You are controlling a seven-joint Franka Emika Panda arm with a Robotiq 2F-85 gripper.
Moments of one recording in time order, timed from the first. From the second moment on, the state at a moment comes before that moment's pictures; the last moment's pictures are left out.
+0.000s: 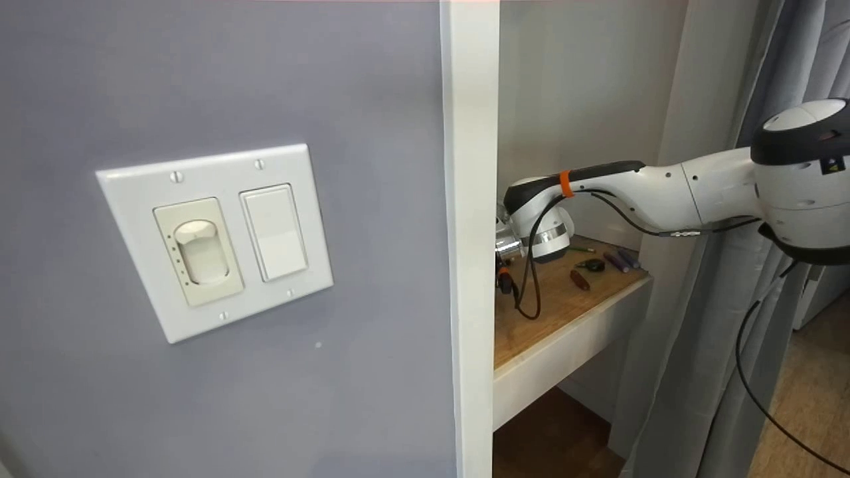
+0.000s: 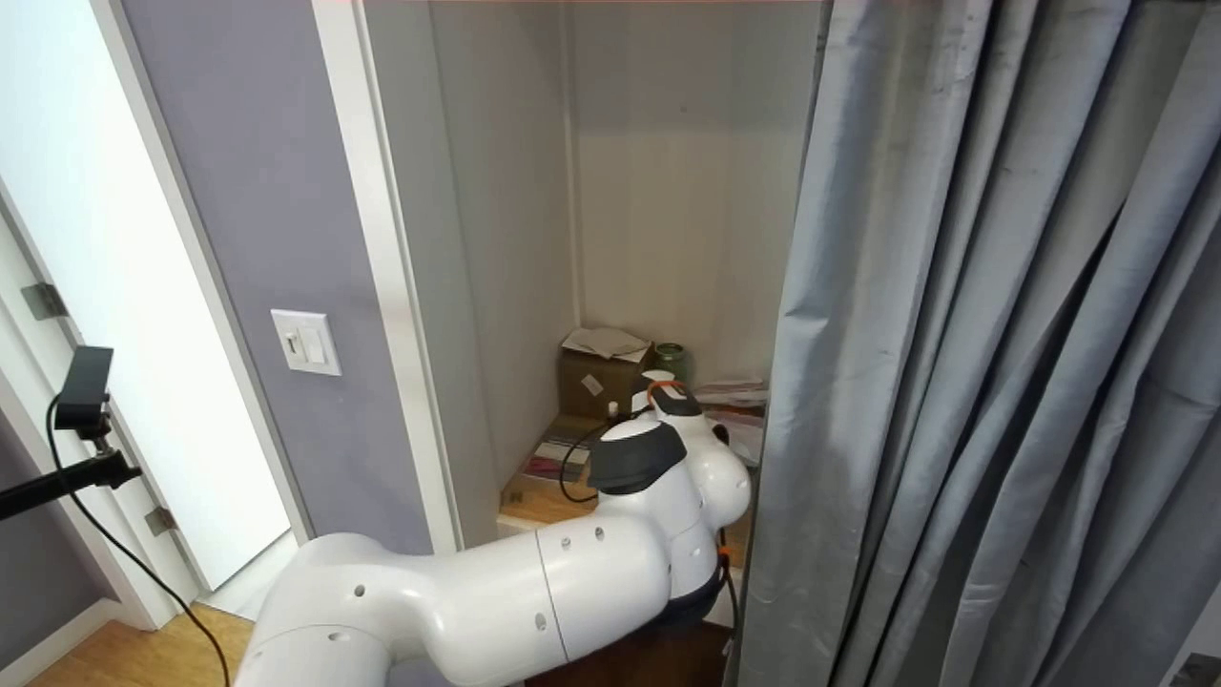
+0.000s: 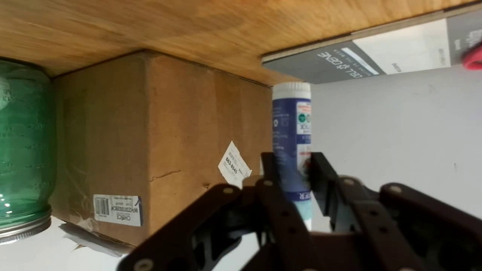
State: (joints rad) arm -0.68 1.45 1.10 -1.47 0.27 2.67 -1.84
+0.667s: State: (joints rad) arm -0.65 1.50 1.10 -1.38 0.39 2.62 -1.98
